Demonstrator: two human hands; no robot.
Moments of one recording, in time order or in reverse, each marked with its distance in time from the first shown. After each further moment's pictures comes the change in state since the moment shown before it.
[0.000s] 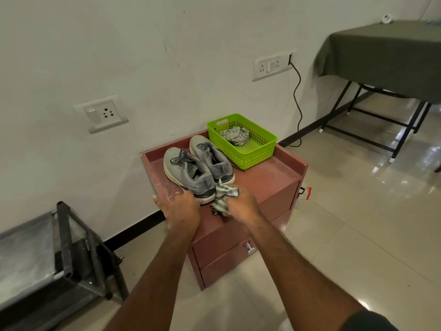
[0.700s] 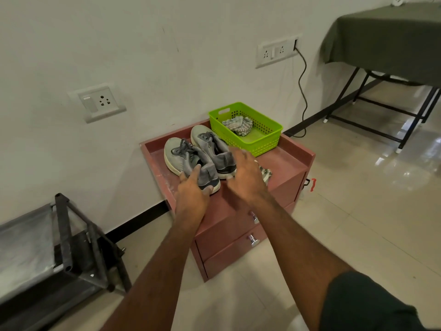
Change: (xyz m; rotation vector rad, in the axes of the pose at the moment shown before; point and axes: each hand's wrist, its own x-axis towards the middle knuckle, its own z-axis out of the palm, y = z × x) left_hand 0.004 0.006 0.005 -0.579 0.068 0.109; right_hand 0.050 -0.008 -0.006 -0.711 0.163 -0.513
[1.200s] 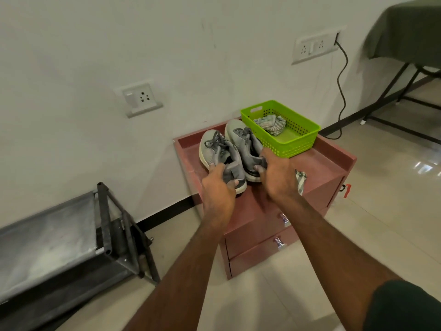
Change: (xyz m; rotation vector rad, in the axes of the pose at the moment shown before) left_hand -0.009 0.005 -0.020 -0.238 0.205 0.017; right_hand 0.003 -0.015 0.001 -0.084 0.095 -0.042
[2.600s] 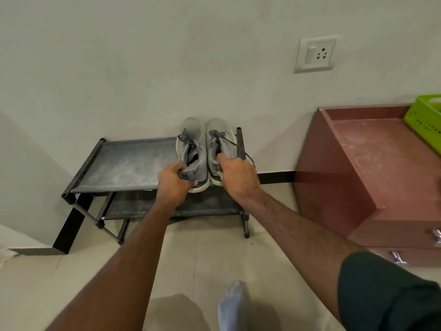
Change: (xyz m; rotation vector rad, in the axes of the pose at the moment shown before) left_hand -0.089 -0.249 -0.374 0.145 0.239 -0.425; right_hand -0.179 -0.352 0.171 -0.051 -0.432 -0.726
